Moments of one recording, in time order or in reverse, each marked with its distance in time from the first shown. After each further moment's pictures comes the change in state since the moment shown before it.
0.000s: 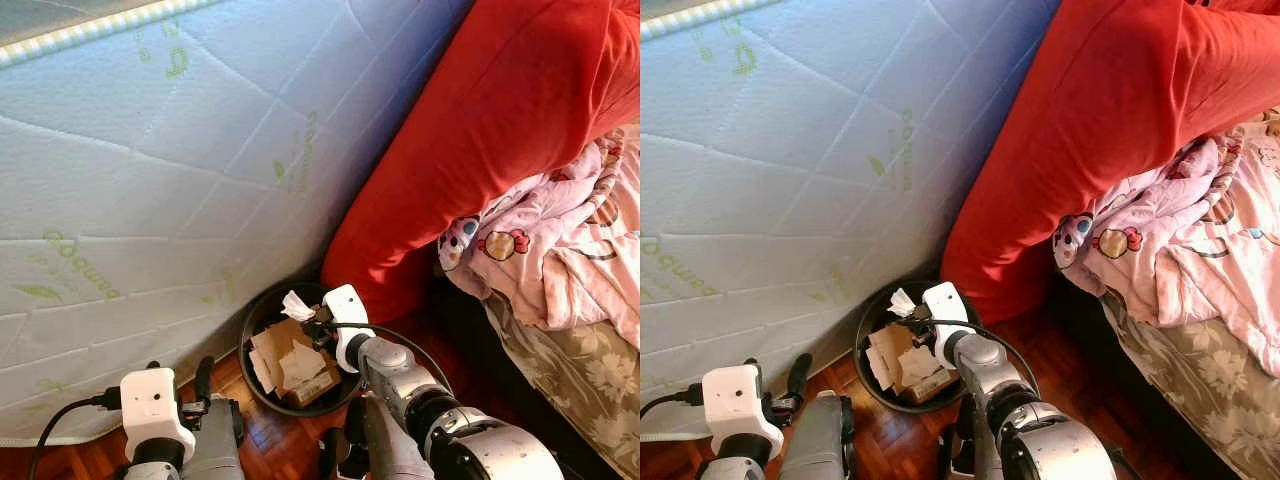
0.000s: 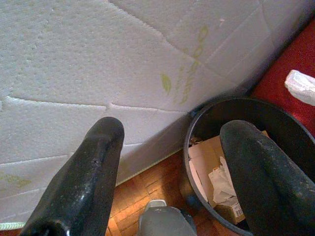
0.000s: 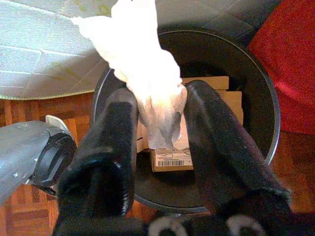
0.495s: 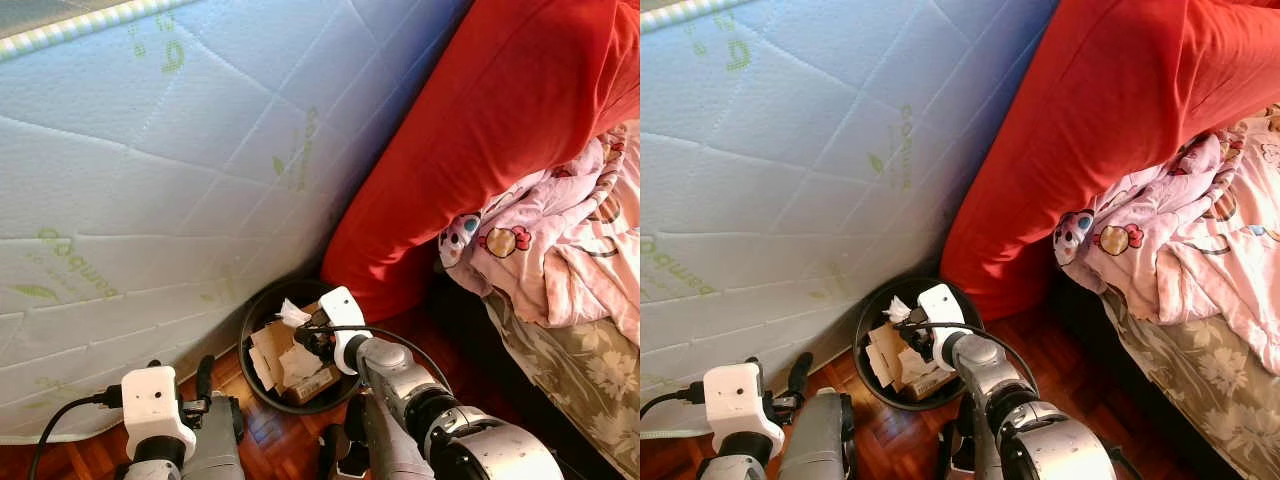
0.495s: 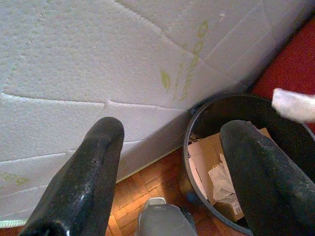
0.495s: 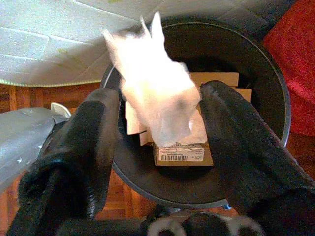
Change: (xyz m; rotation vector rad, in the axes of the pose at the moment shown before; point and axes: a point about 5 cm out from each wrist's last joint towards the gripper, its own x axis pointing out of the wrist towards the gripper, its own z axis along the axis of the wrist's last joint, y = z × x) left arm 0.001 0.000 0.001 0.000 0.002 -0.002; right arm 0.000 0.002 0.000 -0.045 0.023 0.039
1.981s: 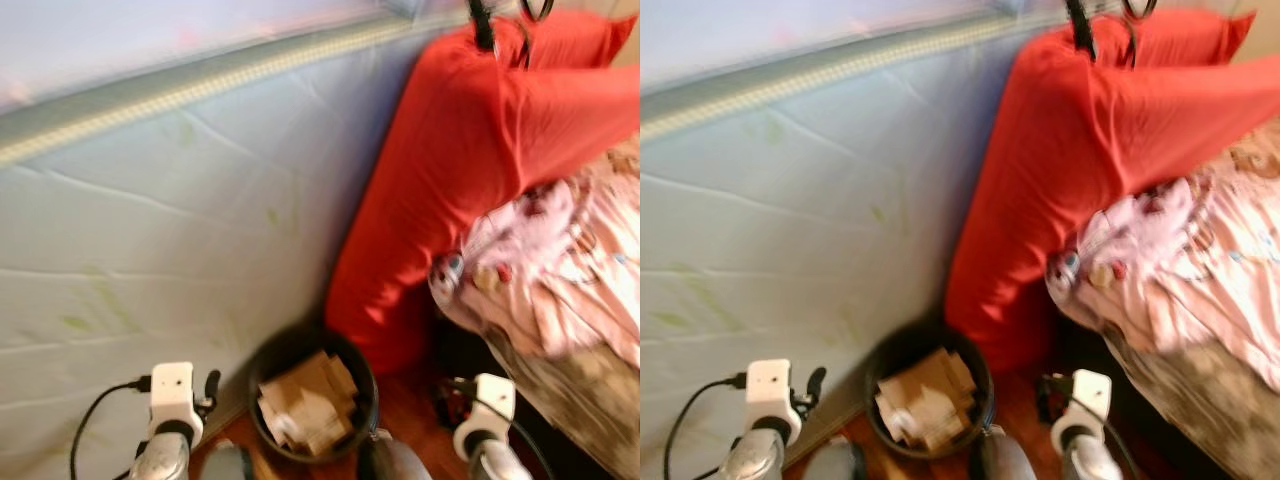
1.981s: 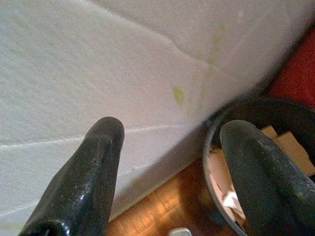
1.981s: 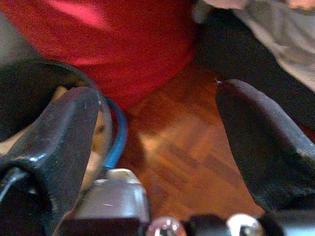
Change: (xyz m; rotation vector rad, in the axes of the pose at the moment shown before) left arm 0.069 0.012 -0.077 0.062 0.205 -0.039; right arm -0.105 -0.076 -0.153 0.527 -0.069 -0.684
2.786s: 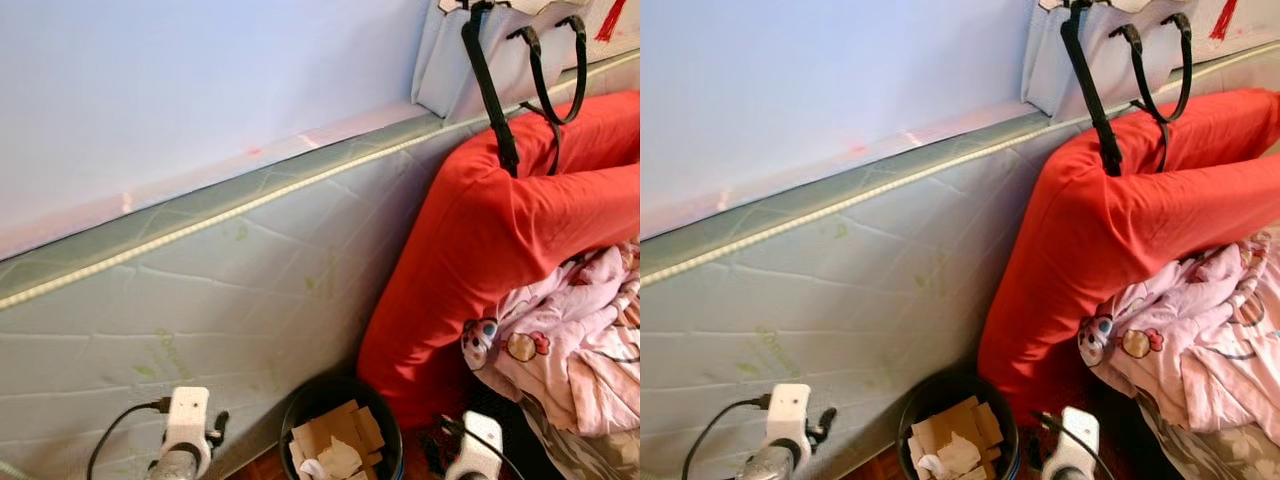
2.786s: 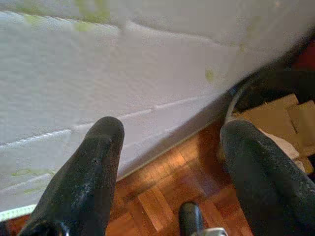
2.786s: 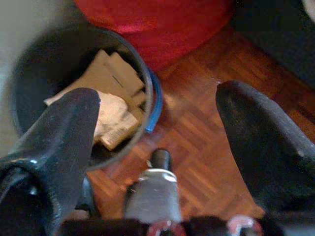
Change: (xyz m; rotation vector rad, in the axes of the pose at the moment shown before) left arm 0.007 -0.008 -0.051 0.070 0.290 -0.061; right arm -0.021 -0.012 -0.052 0.024 0.263 -0.067
